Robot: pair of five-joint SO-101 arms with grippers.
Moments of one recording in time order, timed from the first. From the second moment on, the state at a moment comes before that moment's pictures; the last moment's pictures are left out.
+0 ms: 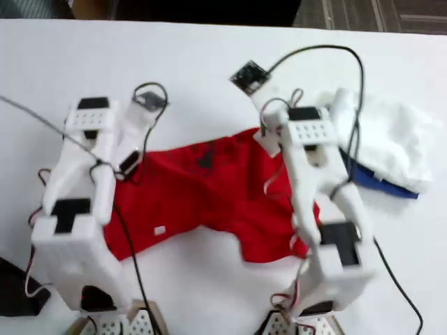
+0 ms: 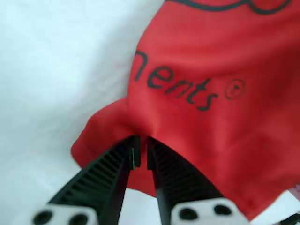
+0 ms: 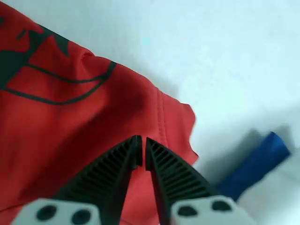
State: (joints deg) left arm -11.4 22.2 1.6 82.3 -38.6; right arm -10.2 13.4 6.4 56.3 38.9
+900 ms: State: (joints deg) left arm -14.2 60.0 -64.7 101.5 -34.3; right arm -4.9 43.6 -39.7 74.7 38.9
